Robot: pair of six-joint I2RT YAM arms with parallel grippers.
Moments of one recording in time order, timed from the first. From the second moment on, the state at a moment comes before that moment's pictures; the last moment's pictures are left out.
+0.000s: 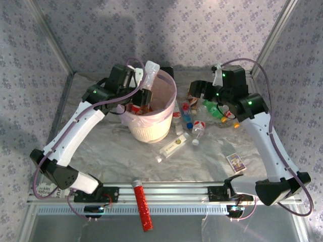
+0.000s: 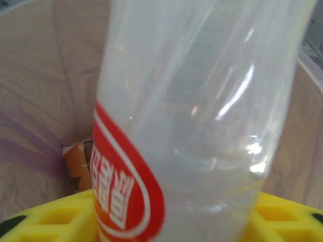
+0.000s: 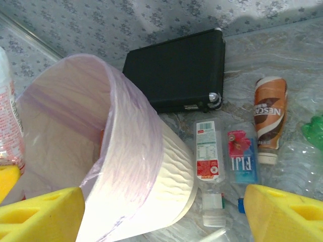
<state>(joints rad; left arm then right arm) -0.62 1.46 1.68 -0.94 0.00 -0.20 0.34 1.25 1.52 -0.82 -0.20 0.45</state>
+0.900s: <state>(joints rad) -0.36 1.30 1.55 -0.93 -0.08 -0.22 0.52 1.20 1.09 -0.85 -0.11 0.70</state>
